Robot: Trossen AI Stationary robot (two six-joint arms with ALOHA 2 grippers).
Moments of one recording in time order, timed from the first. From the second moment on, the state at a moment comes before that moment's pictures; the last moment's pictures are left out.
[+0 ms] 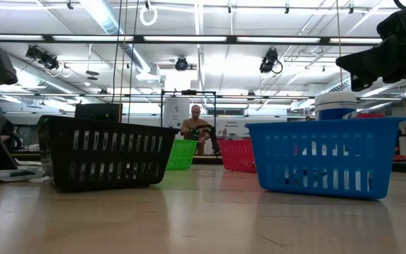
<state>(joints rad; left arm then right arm) -0.96 1.50 0.44 -0.16 -0.75 -1.25 0.03 0.01 0.02 0.01 0.01 -0.01</state>
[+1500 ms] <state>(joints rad) -0.96 1.51 0.44 -0.13 -0.72 -1.27 0.03 0.01 0.02 0.01 0.01 -0.01</state>
